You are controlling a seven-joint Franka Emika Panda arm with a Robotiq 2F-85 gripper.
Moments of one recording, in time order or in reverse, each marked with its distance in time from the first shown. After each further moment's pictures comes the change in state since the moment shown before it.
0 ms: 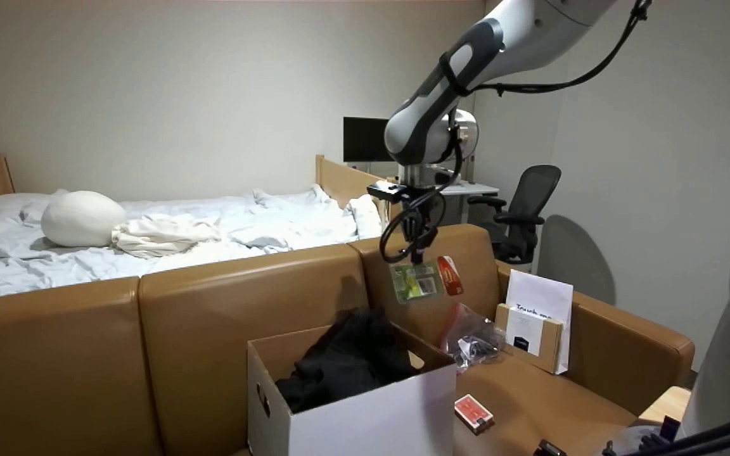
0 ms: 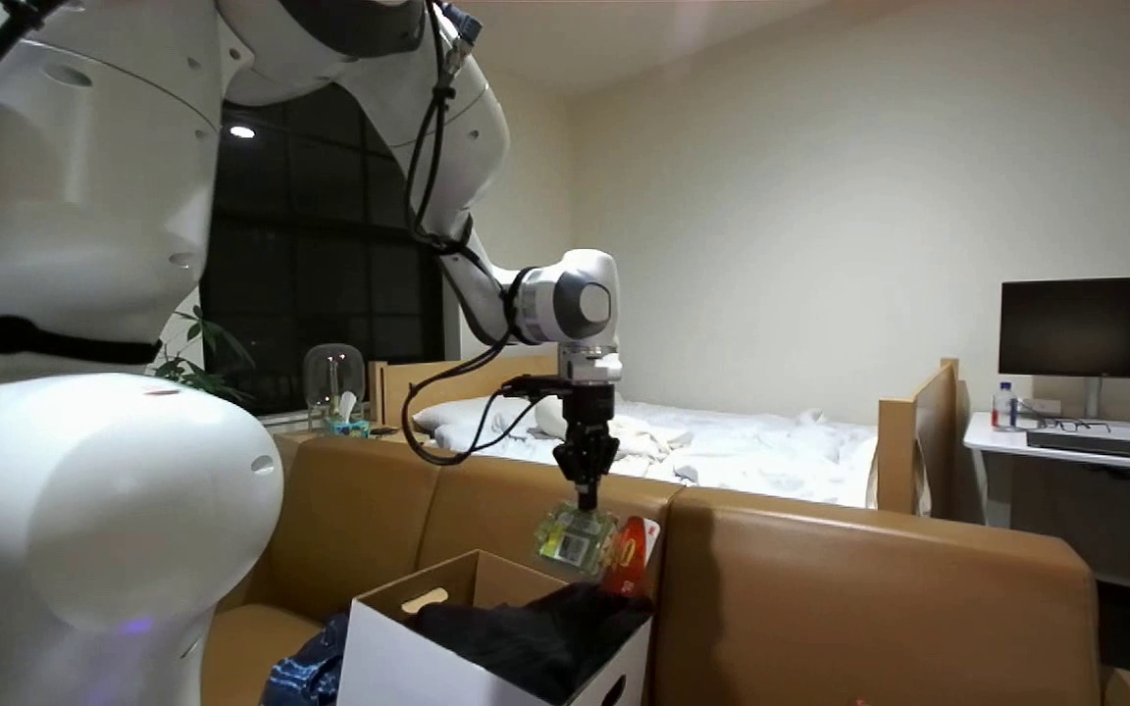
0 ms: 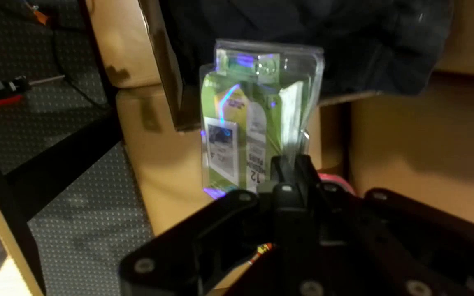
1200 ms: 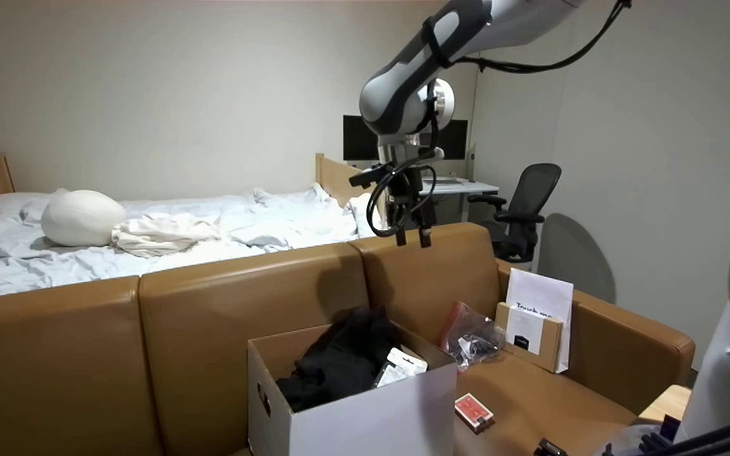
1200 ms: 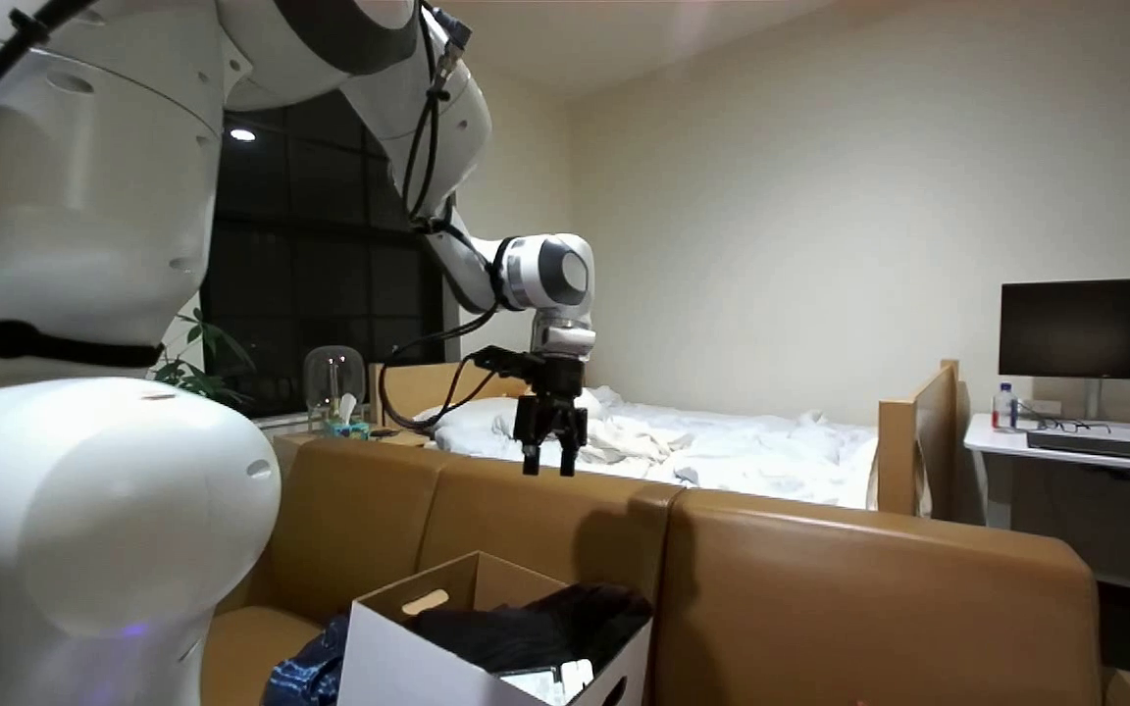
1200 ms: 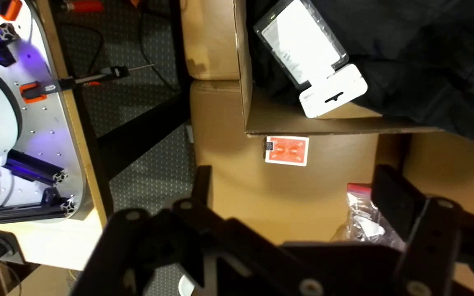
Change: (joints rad) arm -0.023 0.008 0.091 0.150 -0.019 -0.357 -0.015
